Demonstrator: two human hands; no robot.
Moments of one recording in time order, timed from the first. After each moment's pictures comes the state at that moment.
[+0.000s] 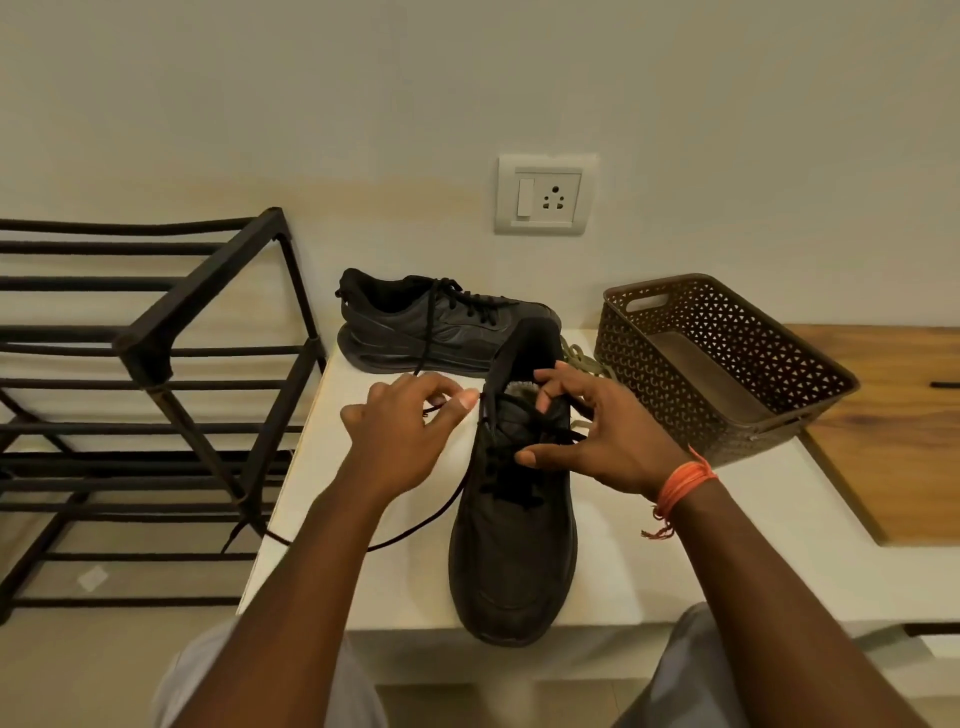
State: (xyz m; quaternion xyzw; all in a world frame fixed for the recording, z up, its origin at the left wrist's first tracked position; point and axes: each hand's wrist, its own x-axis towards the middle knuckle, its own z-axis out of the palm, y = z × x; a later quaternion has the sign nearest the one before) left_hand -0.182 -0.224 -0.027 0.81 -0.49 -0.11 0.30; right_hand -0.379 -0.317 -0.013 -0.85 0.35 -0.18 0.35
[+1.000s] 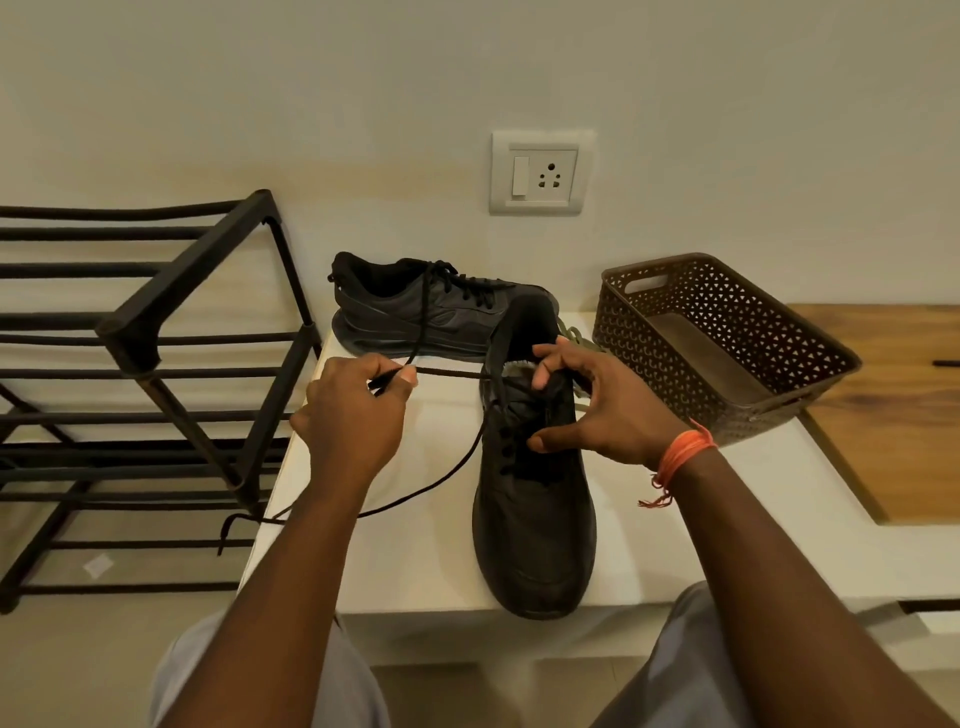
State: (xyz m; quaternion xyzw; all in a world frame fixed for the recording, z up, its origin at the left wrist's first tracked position) left_hand -0.170 -0.217 -0.031 0.85 -0.34 -0.07 0.41; right_hand -0.380 -0.336 -0.019 -0.84 0.34 -0.19 0.37
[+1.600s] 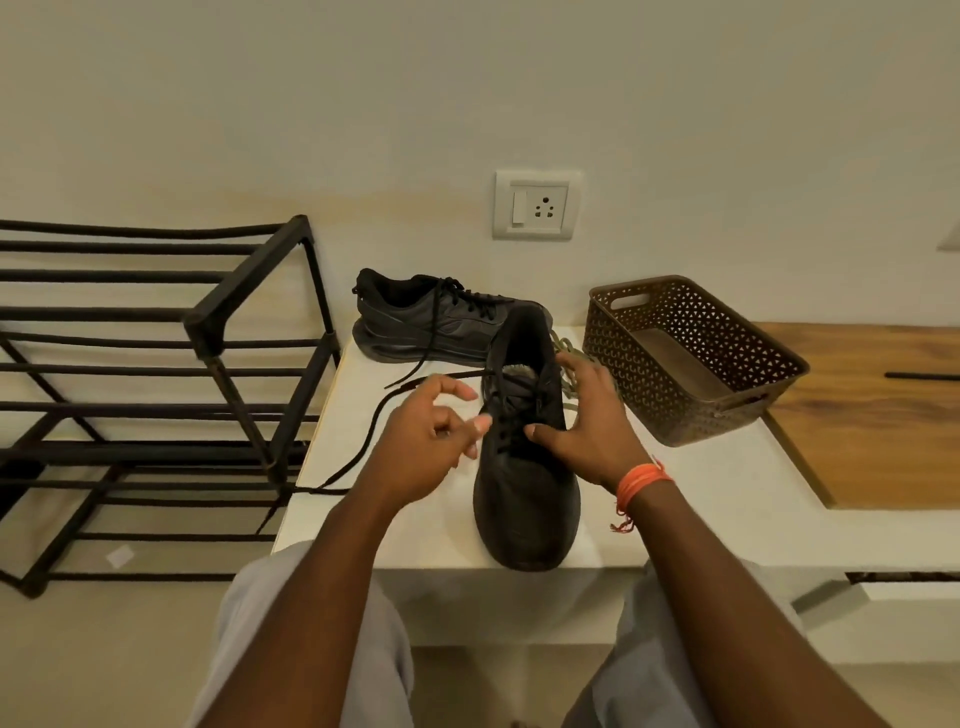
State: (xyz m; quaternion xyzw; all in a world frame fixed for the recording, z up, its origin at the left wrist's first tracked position) left_hand -0.219 -0.165 -0.006 0.69 -0.48 -0.30 0.44; right_hand -0.384 -0.273 -0.014 -0.80 0.46 -0.26 0.30
